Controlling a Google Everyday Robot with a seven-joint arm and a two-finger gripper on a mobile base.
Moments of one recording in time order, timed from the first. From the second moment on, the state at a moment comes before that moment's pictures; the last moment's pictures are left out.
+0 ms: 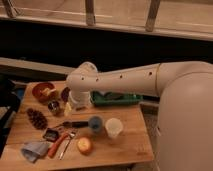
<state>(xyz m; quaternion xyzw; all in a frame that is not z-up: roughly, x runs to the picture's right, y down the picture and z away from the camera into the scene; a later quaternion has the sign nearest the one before) -0.141 0.112 0.734 -0.34 0.06 0.50 0.80</state>
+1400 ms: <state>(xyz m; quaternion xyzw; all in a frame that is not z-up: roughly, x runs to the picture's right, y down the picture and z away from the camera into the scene) -0.182 0.198 0.737 -0.45 0.05 0.43 0.78</state>
